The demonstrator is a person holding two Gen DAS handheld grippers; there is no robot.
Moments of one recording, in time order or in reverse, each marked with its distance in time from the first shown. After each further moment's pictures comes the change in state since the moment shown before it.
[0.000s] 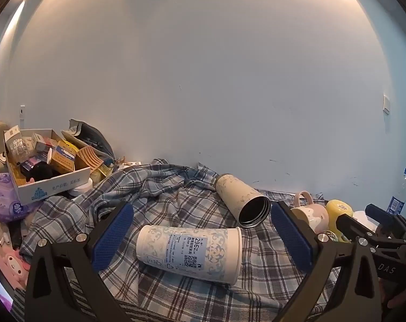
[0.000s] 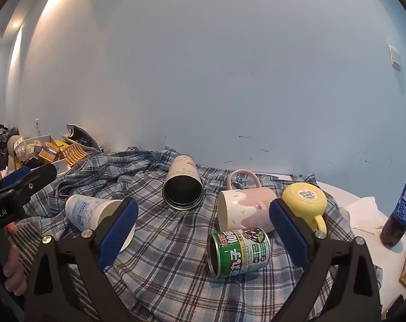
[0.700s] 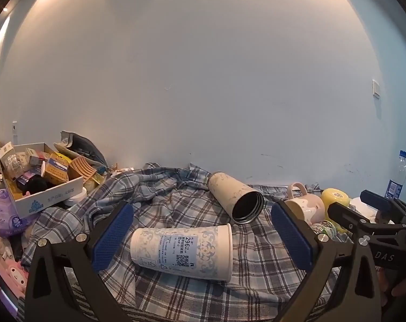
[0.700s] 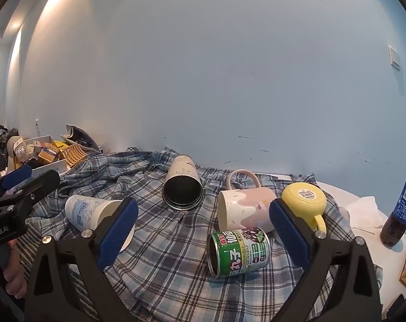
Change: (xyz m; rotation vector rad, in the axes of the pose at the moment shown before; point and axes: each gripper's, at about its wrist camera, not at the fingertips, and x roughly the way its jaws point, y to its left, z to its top) left arm 0.008 -0.017 -0.002 0.067 0.036 -0.020; right arm 0.000 0.000 0.000 0.012 0.001 0.004
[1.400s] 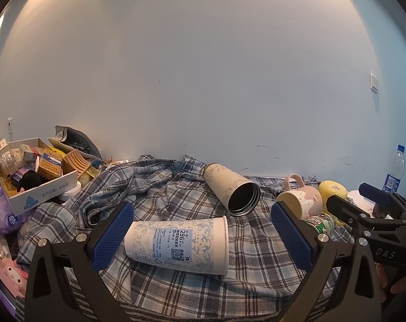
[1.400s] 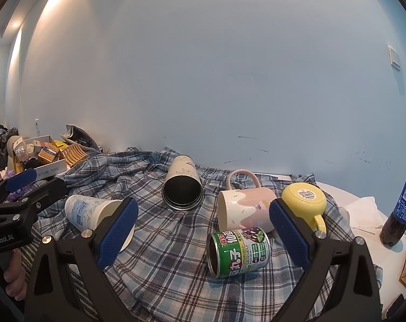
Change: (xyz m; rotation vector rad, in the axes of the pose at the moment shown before) left arm 0.005 -0.002 -0.001 0.003 0.038 -0.018; right arm -0.001 -0.001 0.000 0.001 0.000 0.000
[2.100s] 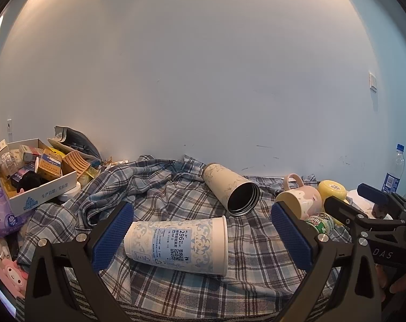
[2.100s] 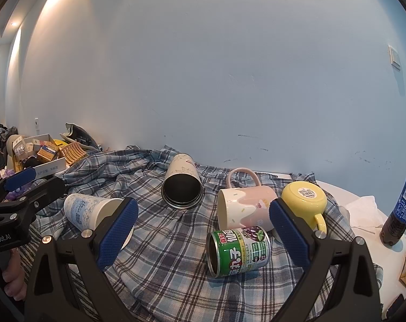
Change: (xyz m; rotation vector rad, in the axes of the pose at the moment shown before) left arm -0.001 -0.001 0.000 0.010 -0.002 -0.003; right arm 0.000 0.000 -0.002 -0.001 0.004 -0.001
